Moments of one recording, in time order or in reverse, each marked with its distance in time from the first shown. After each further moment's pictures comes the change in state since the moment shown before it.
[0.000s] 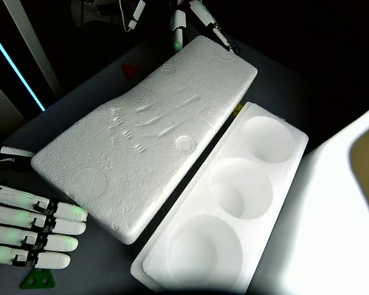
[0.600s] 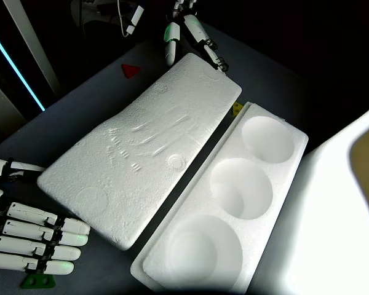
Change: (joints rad) left arm -0.001 -0.055 0.062 0.022 0.080 -0.011; right arm -0.038 -0.110 0.076 0.042 -0.050 0.022
